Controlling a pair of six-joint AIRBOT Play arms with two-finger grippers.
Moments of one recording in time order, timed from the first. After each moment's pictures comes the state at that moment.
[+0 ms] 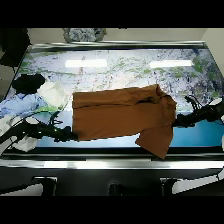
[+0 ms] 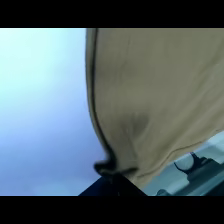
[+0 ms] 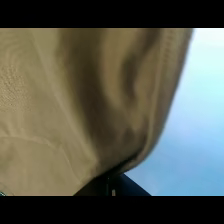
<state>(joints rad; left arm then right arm) 0.14 -1.41 0.68 0.81 -1.12 -1.18 -0.51 -1.76 1.28 -1.12 1.42 0.91</state>
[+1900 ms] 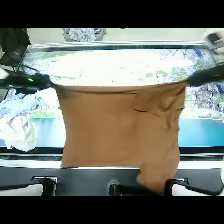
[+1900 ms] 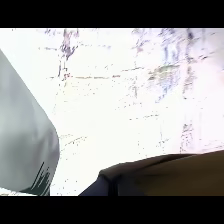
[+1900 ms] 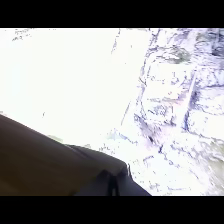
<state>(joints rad) 0.11 -1.51 1.52 1.10 -1.13 -1.39 -0.23 -1.48 1.65 -1.26 1.20 0.98</state>
